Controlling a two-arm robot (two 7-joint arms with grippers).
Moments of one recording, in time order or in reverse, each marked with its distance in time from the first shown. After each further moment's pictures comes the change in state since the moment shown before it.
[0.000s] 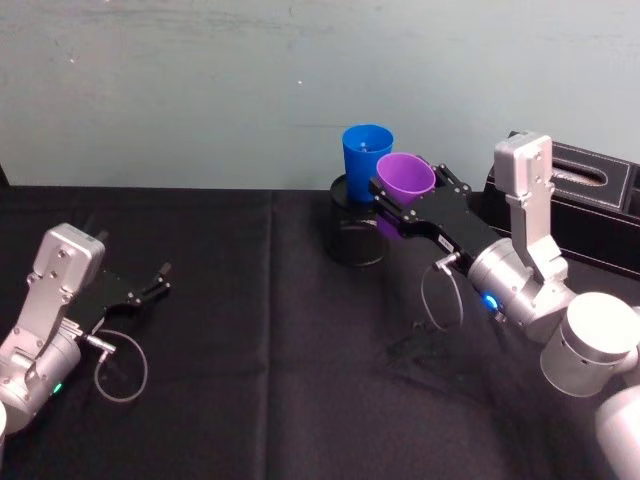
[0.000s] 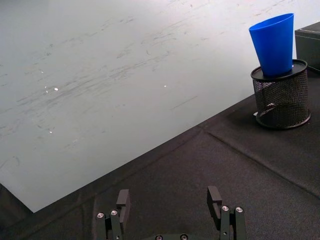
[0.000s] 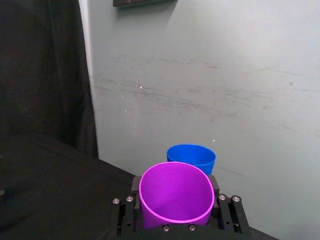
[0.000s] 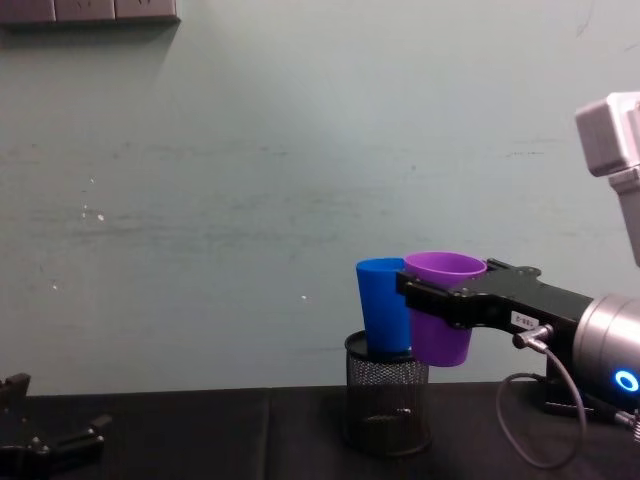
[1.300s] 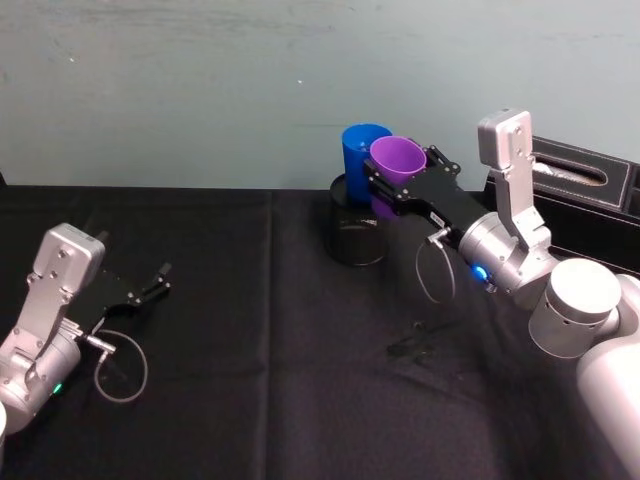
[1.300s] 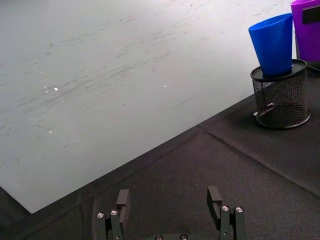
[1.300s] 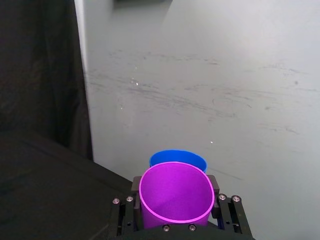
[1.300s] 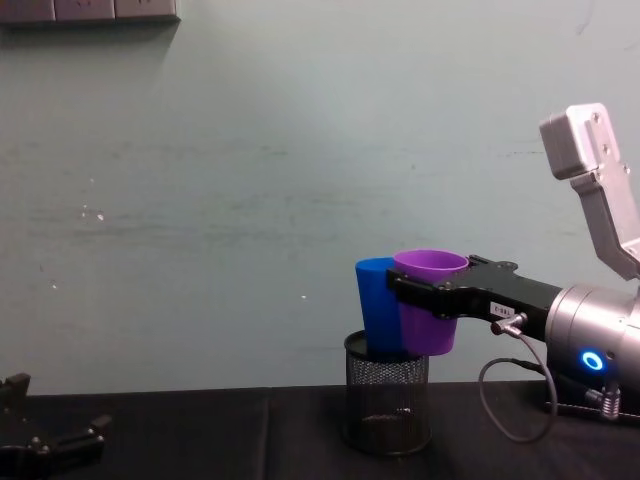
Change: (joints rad) left arm 0.000 0.000 0.000 0.000 0.000 0.000 0.000; right arm 0.167 -0.046 -0.014 0.259 -0.006 -0.076 0.052
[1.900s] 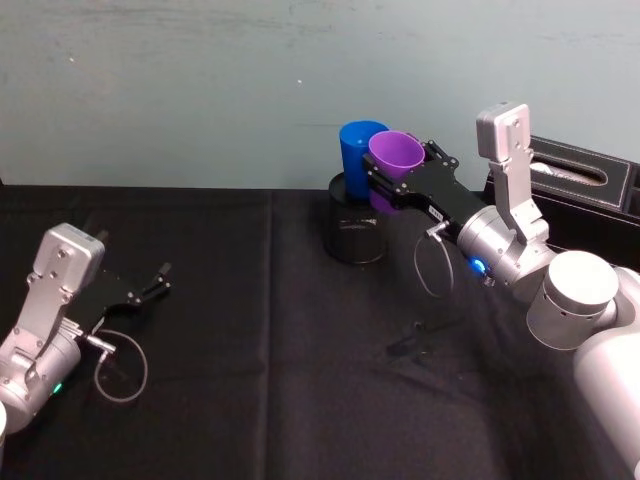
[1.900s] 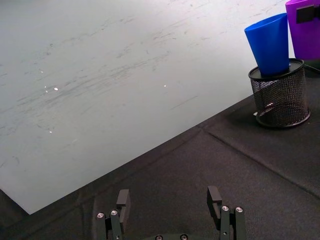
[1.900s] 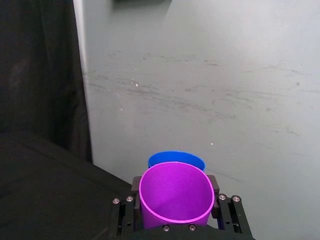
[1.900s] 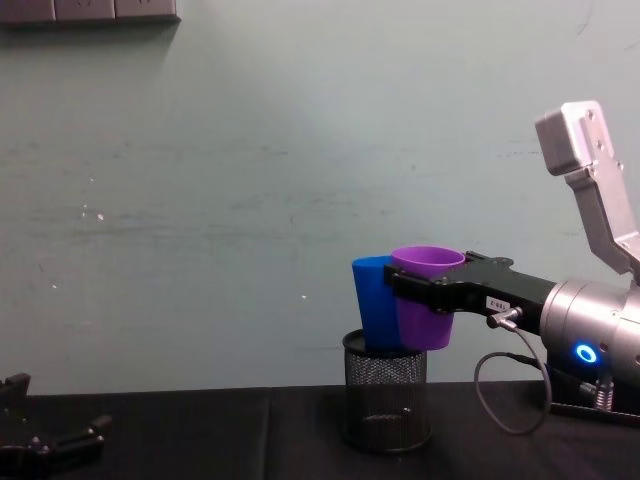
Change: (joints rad) left arm 0.000 0.000 0.000 0.000 0.000 0.000 0.000; right arm 0.032 -0.011 0.002 0.046 0.003 -0.009 0.014
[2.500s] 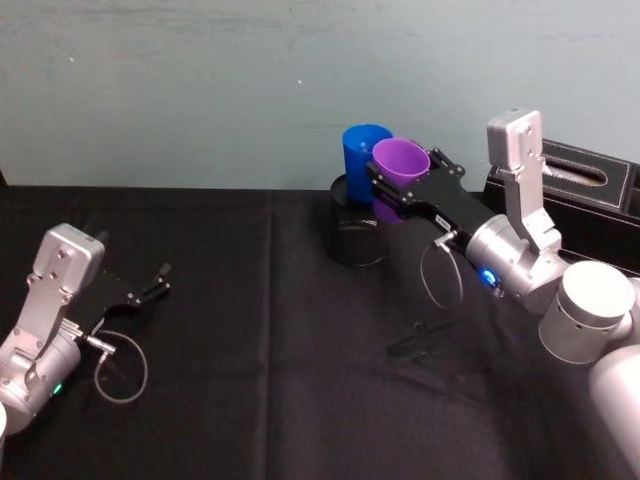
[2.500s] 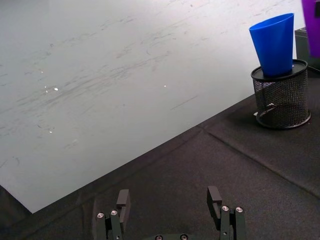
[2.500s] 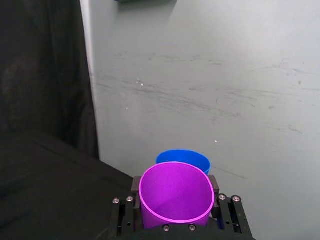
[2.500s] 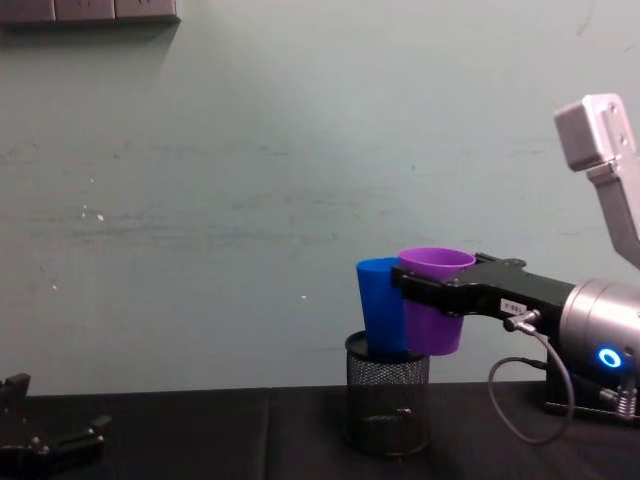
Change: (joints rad) left arm 0.000 0.000 0.000 0.000 0.000 0.000 0.000; right arm -0.080 0.041 0.004 -0.142 0.020 0.062 0.004
